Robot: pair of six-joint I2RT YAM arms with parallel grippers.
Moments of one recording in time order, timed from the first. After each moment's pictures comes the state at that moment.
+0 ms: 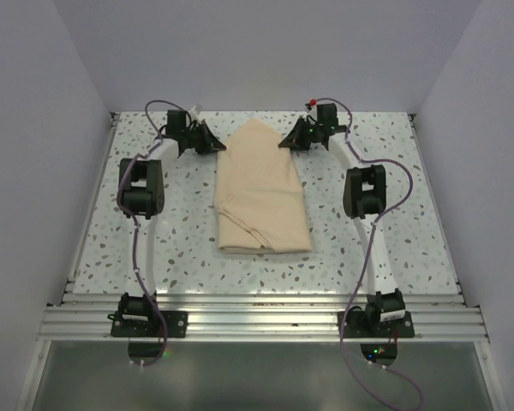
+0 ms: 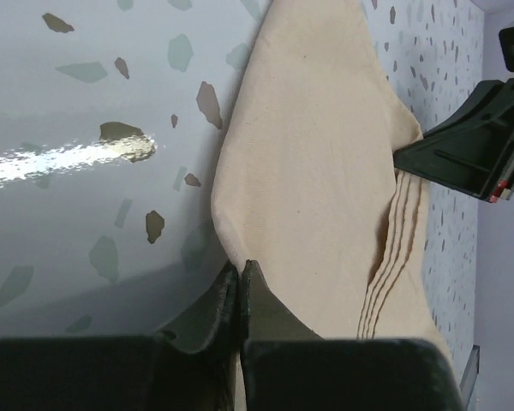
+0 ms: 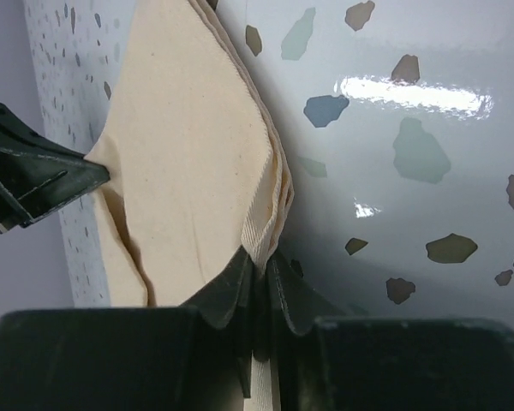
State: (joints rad) left arm -0.07 2.53 1.98 -0.13 0.68 -0.55; right arm 0.17 2.78 2.48 -0.43 -0.65 0.59
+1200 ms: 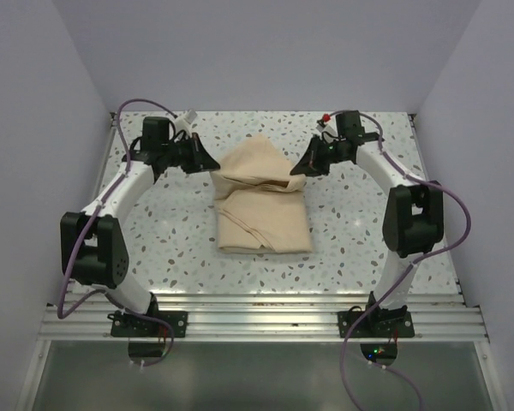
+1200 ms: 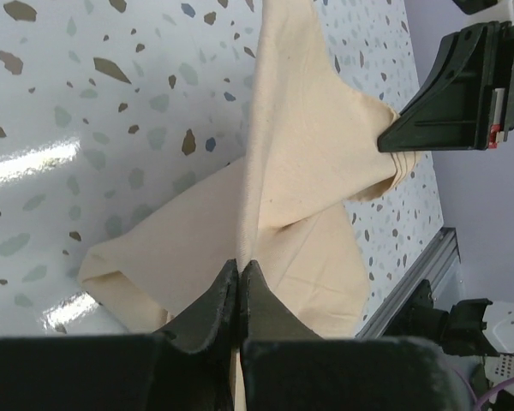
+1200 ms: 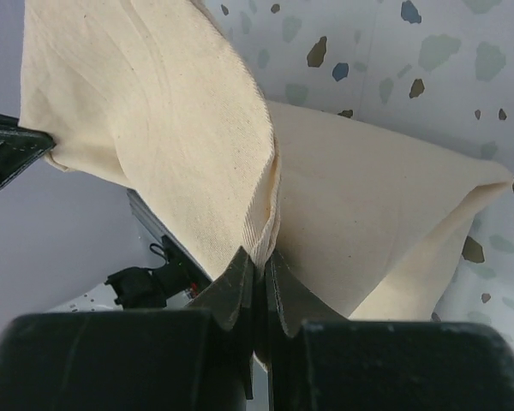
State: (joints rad) left arm -0.13 1.66 1.30 -0.32 0.68 -0.40; right arm 0.18 1.92 1.55 -0.60 -0.73 0.54
